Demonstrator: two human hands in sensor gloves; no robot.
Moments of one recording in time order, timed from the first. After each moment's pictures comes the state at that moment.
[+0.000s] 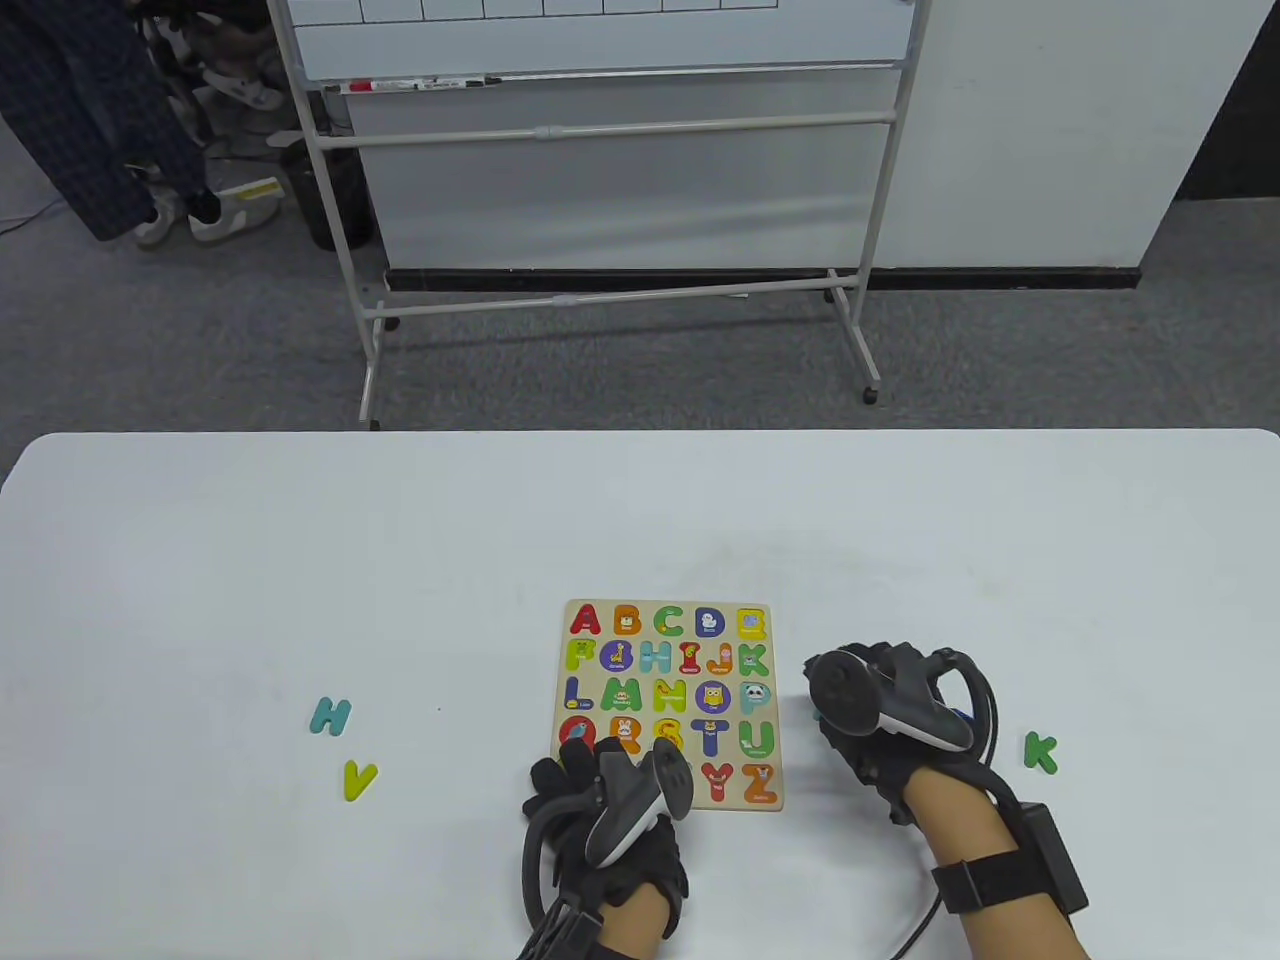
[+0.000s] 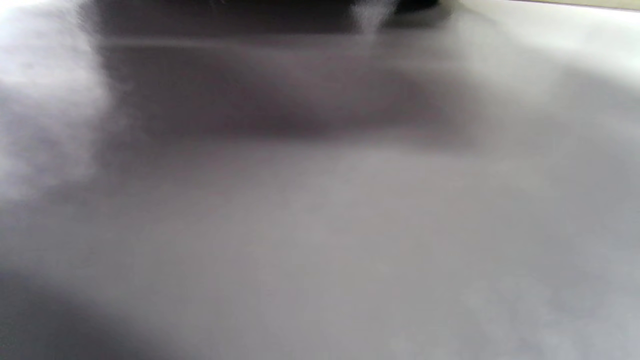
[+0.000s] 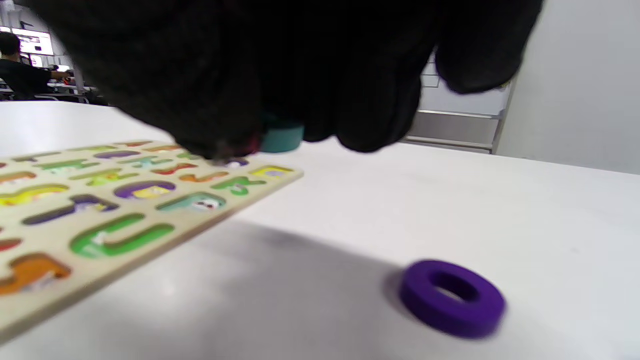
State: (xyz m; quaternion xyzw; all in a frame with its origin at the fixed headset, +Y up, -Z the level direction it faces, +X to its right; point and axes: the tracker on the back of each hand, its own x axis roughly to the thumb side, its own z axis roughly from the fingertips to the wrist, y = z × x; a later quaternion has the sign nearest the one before) left_hand -0.053 -0.802 -0.308 -0.23 0.05 0.01 0.97; right_hand 0.172 -0.717 -0.382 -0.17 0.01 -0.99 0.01
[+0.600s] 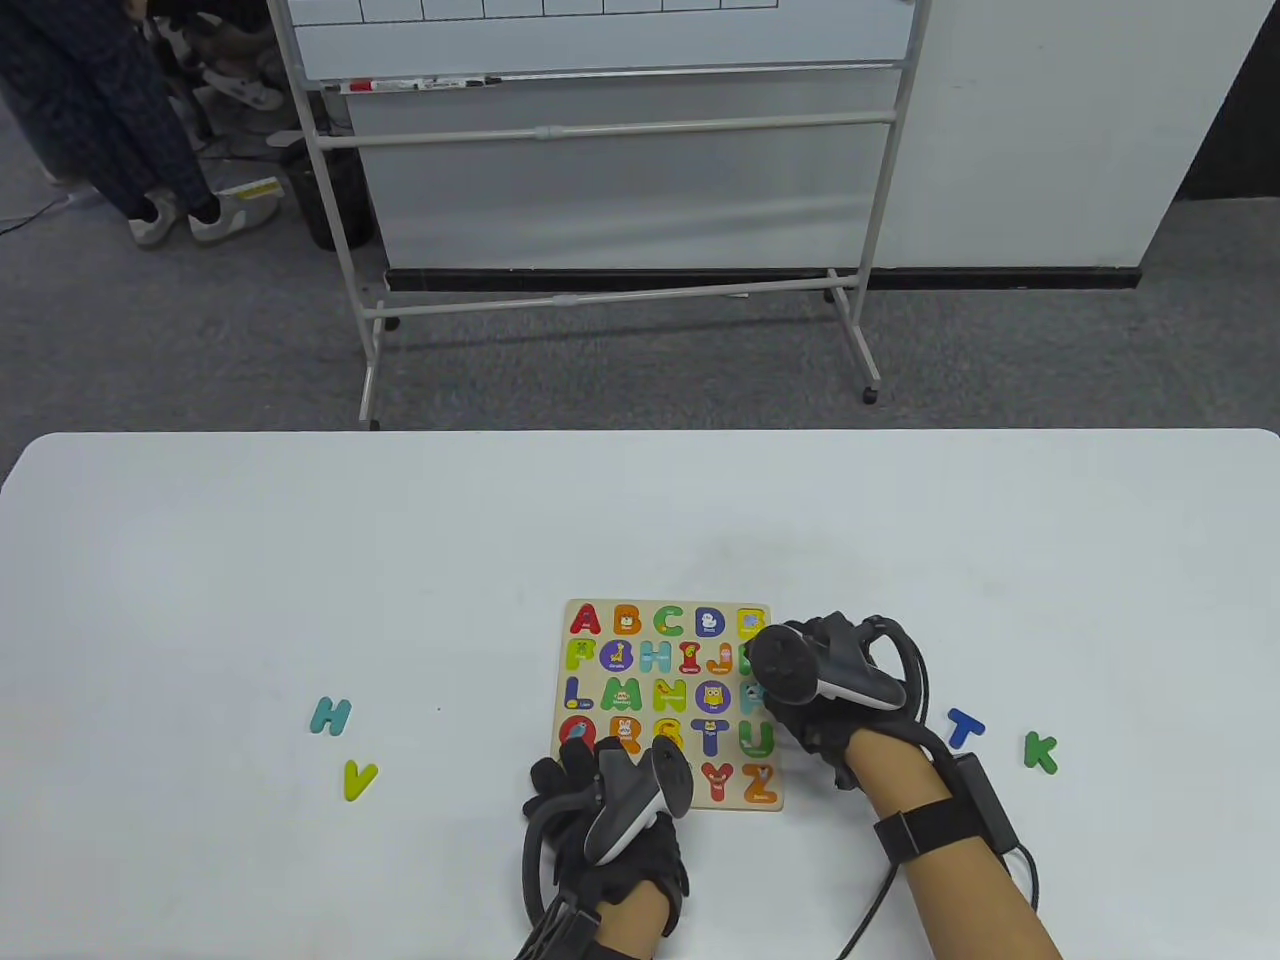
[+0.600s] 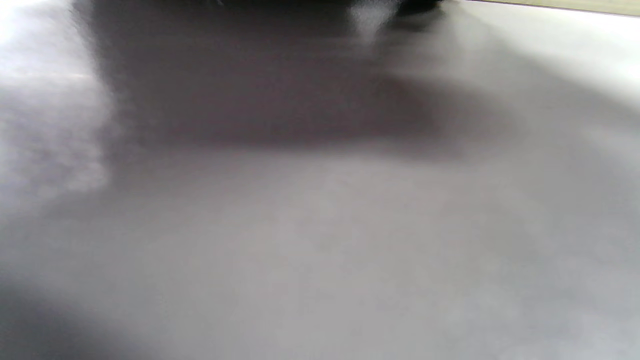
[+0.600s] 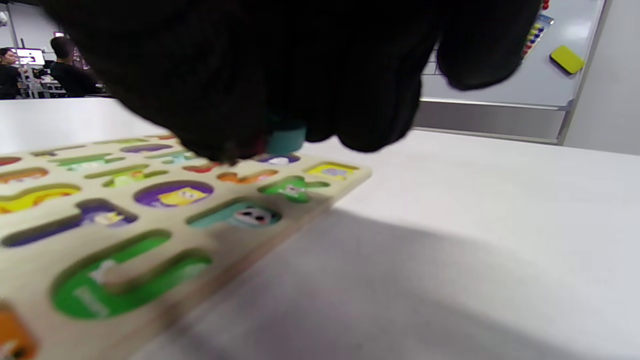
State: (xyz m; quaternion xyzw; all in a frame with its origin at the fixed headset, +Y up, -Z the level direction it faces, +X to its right) left_hand -0.053 -0.802 -0.310 -0.23 0.04 0.02 0.97; right_hand 0.128 -0.734 -0.414 -0.22 -0.01 -0.98 0.01
